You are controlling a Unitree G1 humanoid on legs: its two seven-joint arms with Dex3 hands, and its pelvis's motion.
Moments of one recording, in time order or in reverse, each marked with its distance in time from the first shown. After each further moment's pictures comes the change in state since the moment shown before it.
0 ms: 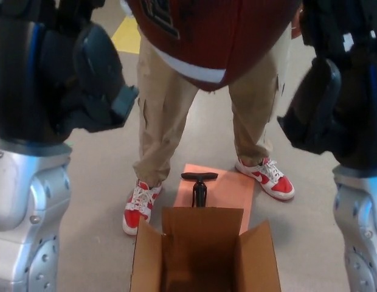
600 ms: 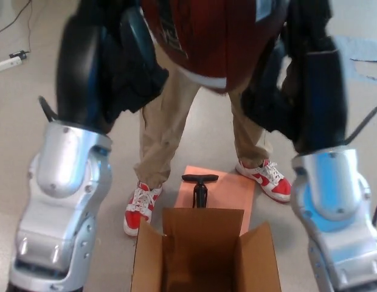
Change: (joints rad) left_arm -0.032 -0.039 -0.087 0.352 0.088 0.002 0.078; right_arm -0.056 0.034 0.085 0.227 -0.246 0.156 -0.212
